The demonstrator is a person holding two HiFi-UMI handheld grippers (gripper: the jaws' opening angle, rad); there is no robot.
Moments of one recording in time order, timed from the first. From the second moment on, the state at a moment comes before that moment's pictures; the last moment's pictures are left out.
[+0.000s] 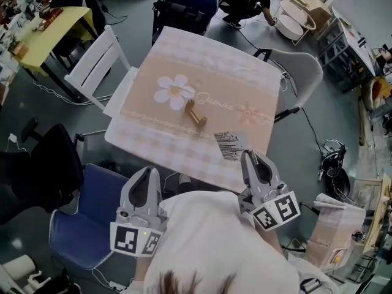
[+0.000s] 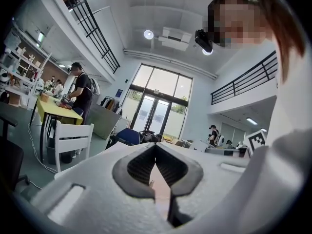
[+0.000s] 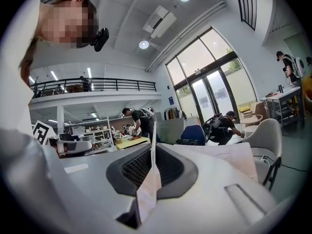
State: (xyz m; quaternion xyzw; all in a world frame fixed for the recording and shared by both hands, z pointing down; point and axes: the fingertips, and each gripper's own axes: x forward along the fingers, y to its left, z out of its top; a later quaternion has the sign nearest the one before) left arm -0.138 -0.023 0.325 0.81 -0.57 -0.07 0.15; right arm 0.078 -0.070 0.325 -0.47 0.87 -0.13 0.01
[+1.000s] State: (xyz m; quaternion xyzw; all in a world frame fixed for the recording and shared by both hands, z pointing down) left arm -0.181 -0.030 0.334 0.77 -0.61 -0.05 0.17; right arm 0.024 -0.195 0.359 -0.45 0.89 -0.10 0.00
